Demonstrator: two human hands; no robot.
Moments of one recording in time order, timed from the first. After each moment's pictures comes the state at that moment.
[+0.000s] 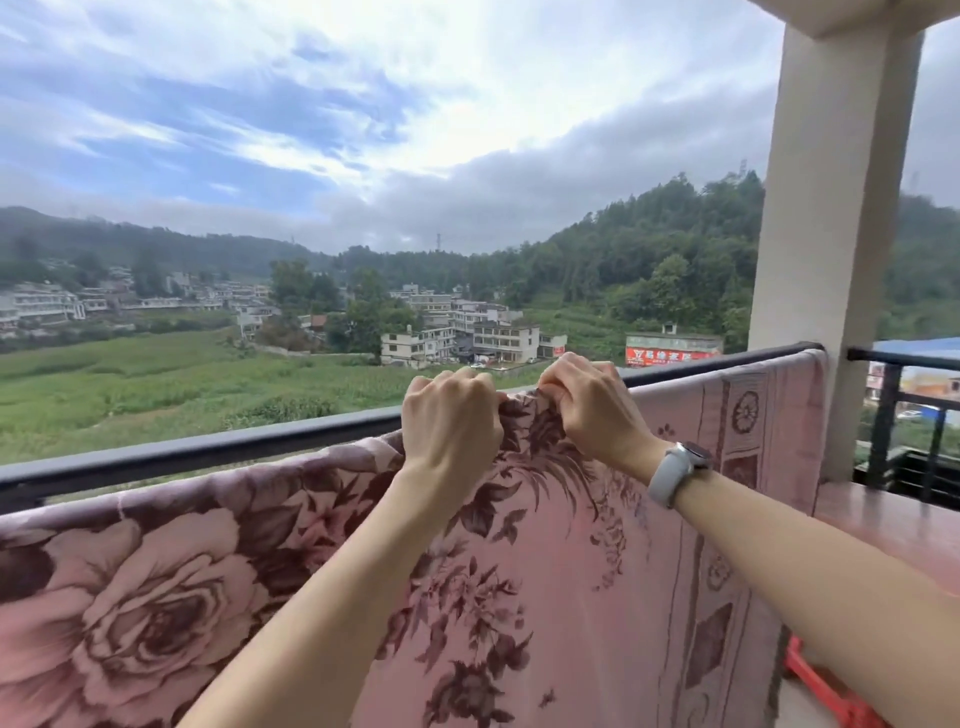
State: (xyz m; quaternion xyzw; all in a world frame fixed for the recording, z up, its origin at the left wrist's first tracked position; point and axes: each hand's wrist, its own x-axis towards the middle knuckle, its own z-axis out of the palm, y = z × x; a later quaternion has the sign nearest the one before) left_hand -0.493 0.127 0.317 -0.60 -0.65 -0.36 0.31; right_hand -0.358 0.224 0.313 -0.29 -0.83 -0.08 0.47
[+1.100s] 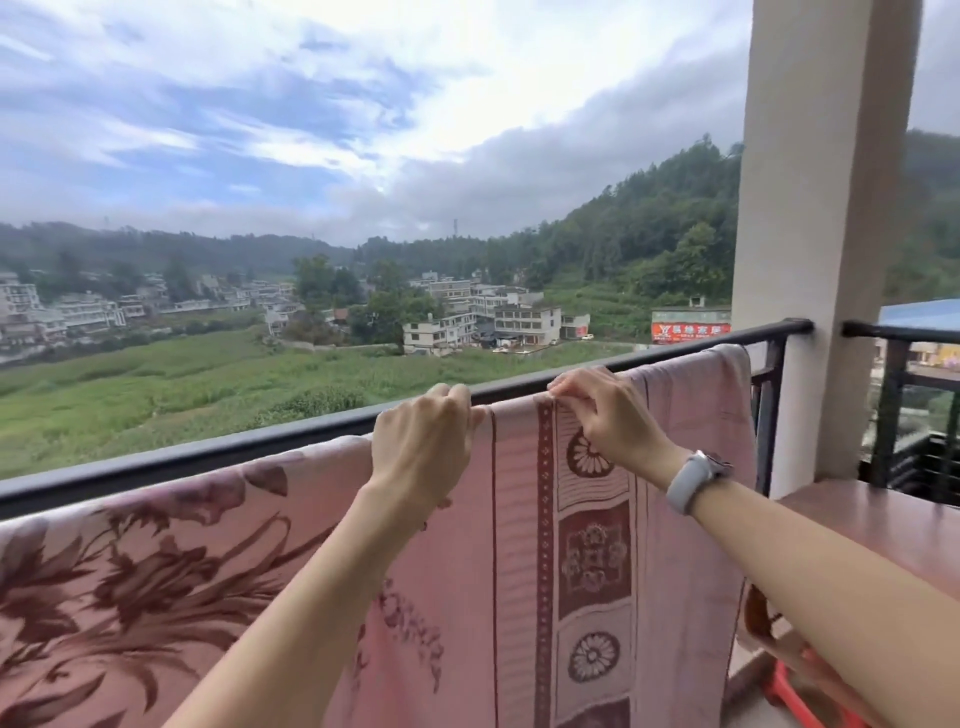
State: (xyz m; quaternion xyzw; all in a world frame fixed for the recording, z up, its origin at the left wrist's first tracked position) left_hand -0.285 0.368 0.306 -0.62 -0.67 -0.27 0.31; right_hand -0.112 0.491 0.289 -0.26 -0.84 0.00 0.47
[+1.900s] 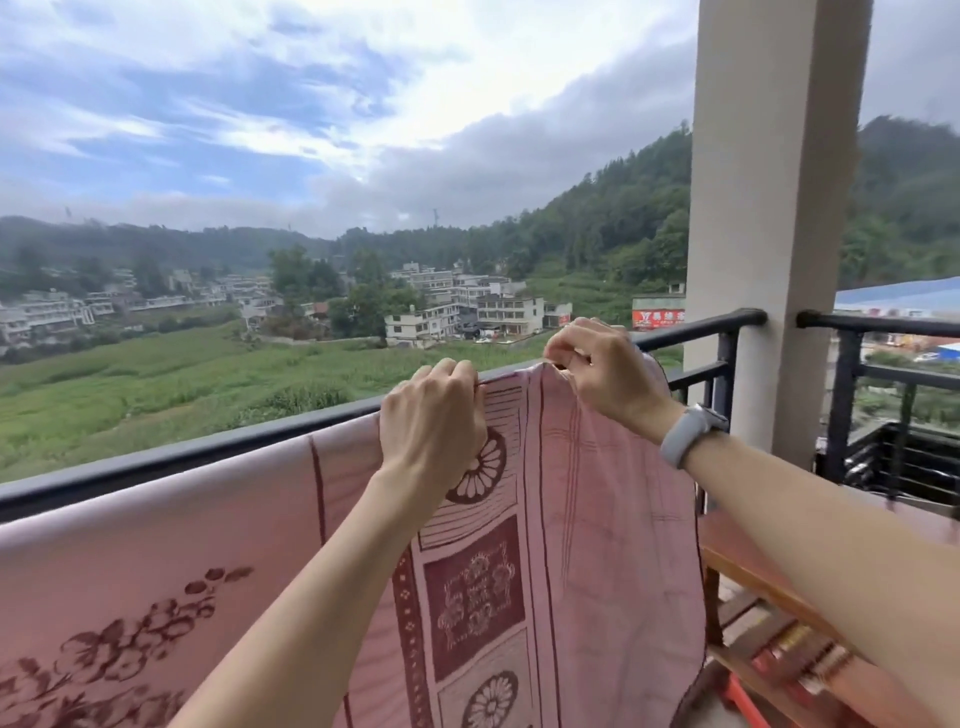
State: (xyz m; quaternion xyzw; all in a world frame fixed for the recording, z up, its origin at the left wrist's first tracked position) left_hand -0.157 0.523 0.307 -0.62 -0.64 -0.32 0.31; right_hand 0.004 0.635 0.320 -0.24 -0.81 -0.02 0.53
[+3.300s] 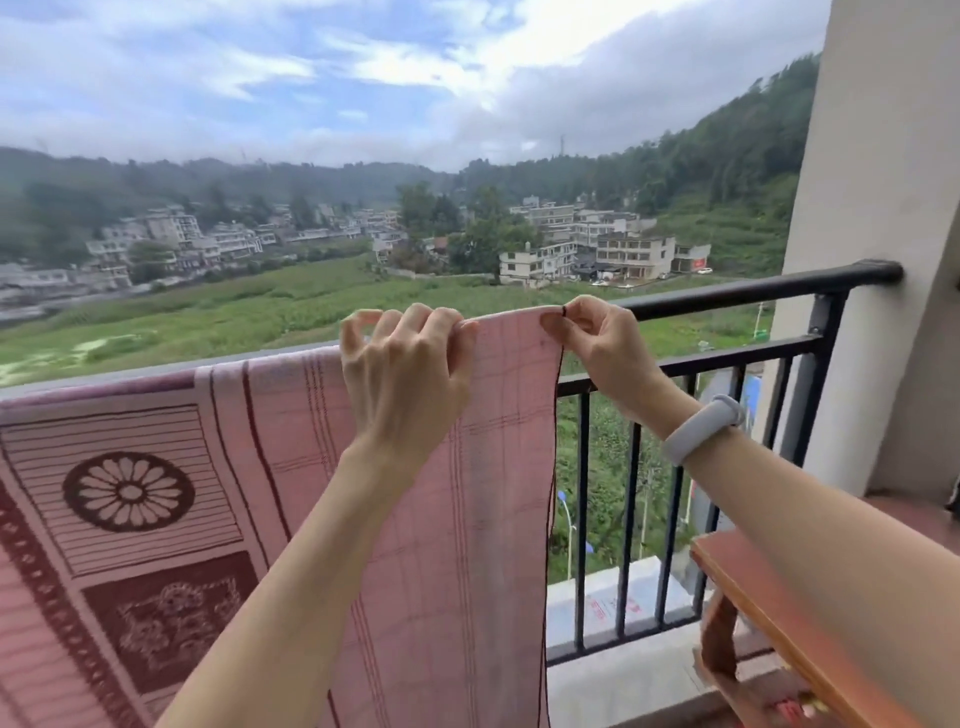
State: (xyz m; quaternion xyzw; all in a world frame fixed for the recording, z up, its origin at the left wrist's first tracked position) left_hand 0.009 0.700 0.276 -0.49 -0.68 -0.35 0.43; right_hand 0.130 0.837 0.272 -0.13 -0.76 0.43 0.48
